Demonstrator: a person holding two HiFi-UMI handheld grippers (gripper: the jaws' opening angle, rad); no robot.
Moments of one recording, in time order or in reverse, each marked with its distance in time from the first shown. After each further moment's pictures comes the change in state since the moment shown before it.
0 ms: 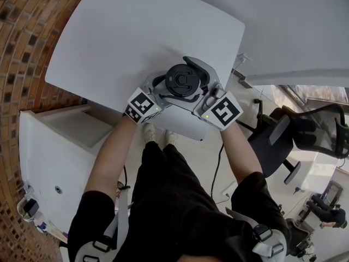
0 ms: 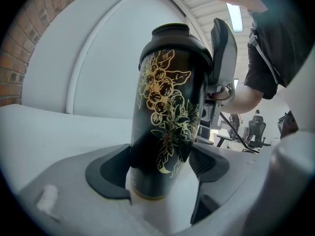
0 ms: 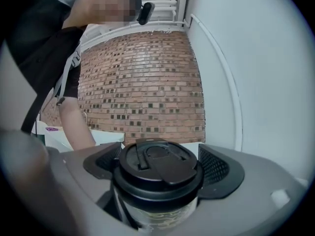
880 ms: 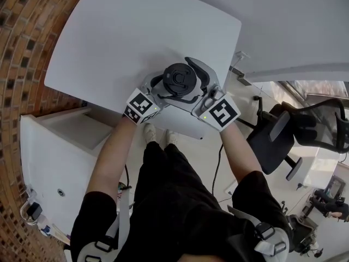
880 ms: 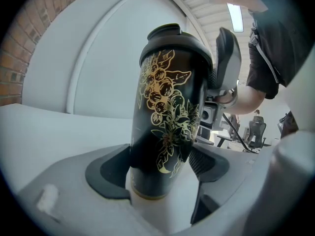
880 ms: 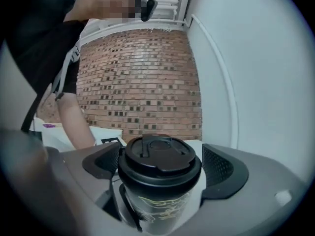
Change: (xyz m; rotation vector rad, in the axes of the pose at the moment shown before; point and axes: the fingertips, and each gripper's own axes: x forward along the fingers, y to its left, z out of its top) left arm 0.001 0.000 -0.001 -0.005 -0.001 0.004; right arm -0.008 0.001 -0.009 0.029 0.024 -0.059
